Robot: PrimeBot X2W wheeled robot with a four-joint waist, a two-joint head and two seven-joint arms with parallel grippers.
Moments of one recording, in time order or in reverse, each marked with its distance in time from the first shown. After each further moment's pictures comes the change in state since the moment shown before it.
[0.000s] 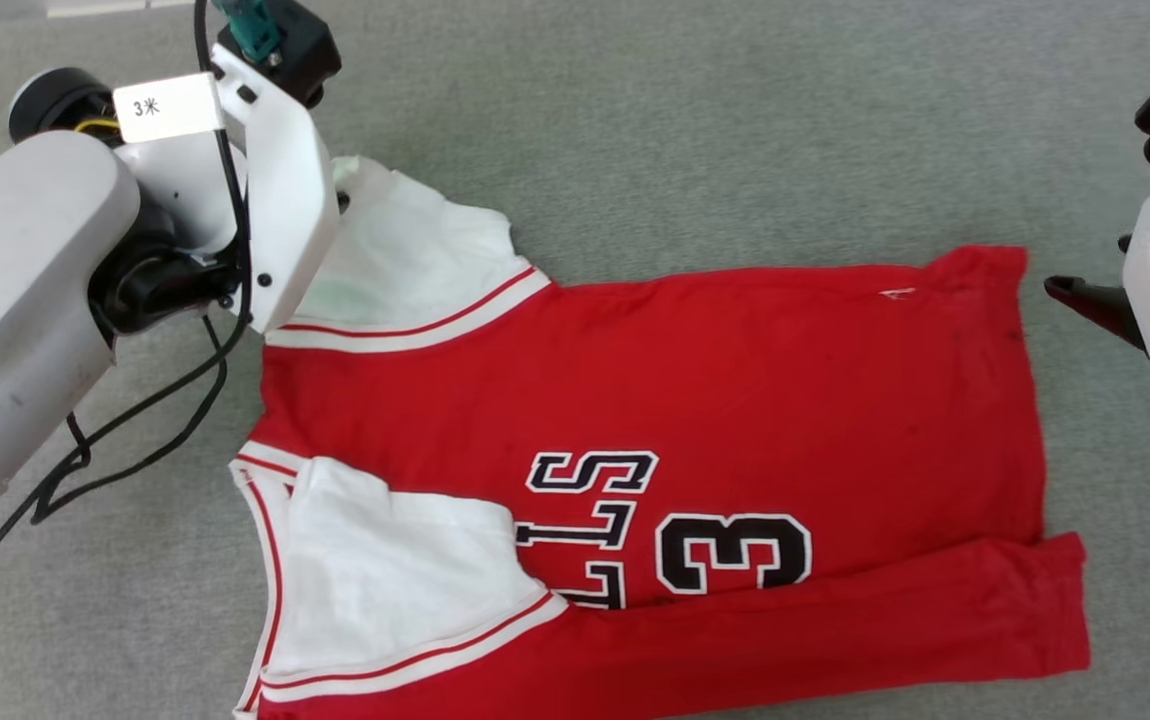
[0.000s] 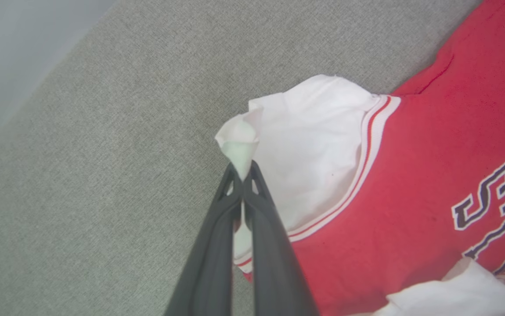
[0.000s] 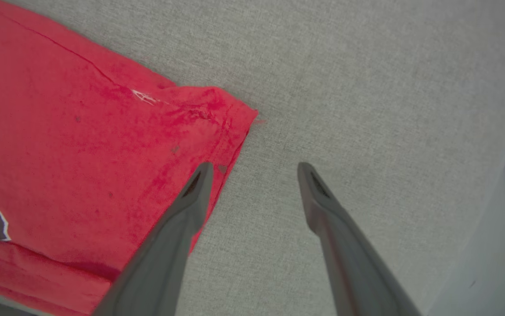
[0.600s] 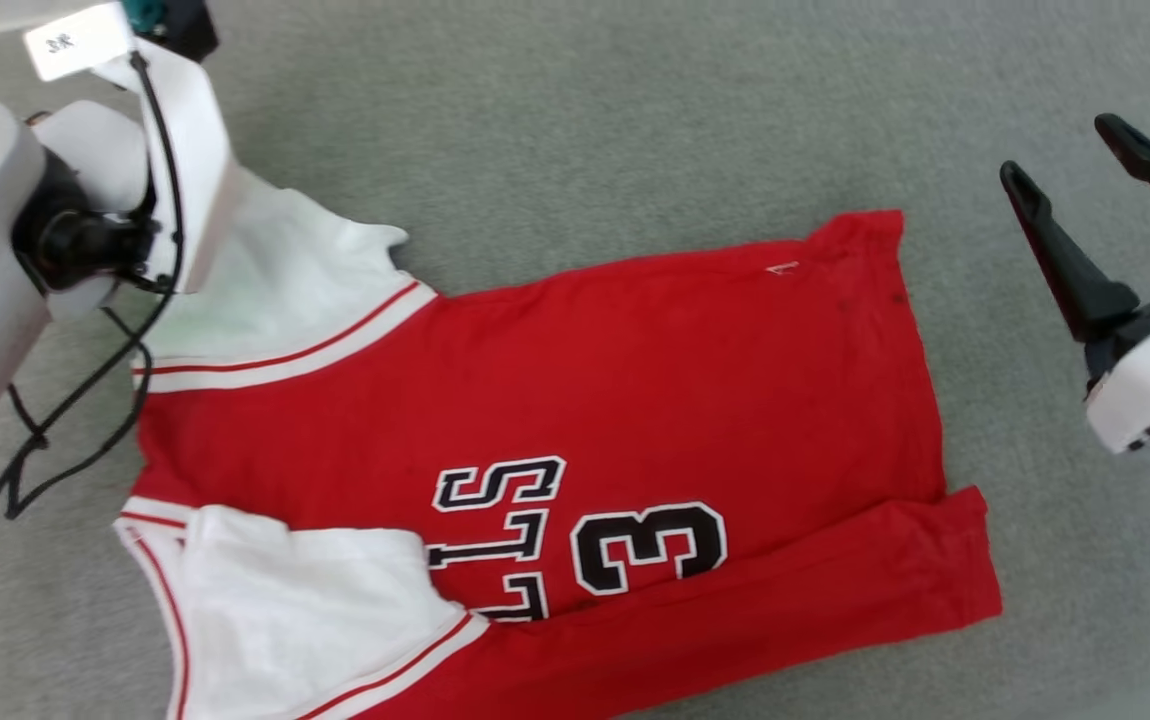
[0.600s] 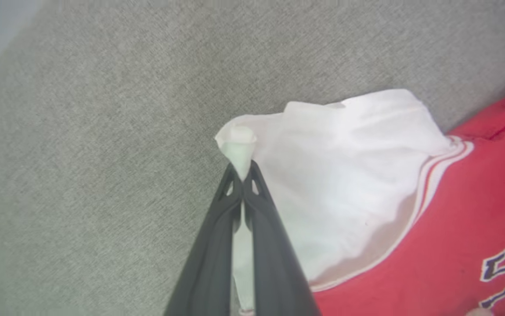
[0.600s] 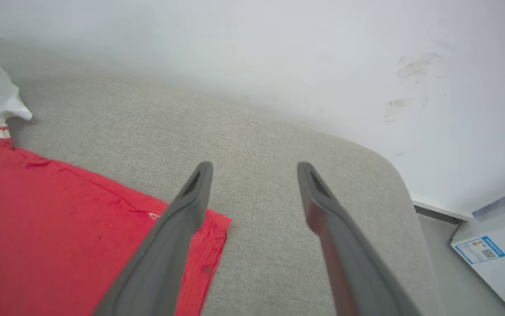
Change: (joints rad) left arm -0.014 -0.020 0.059 0.233 -0.010 0.004 0.159; right arm 0.353 0.215 -0.310 -0.270 -0.333 0.000 -0.775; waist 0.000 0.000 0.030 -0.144
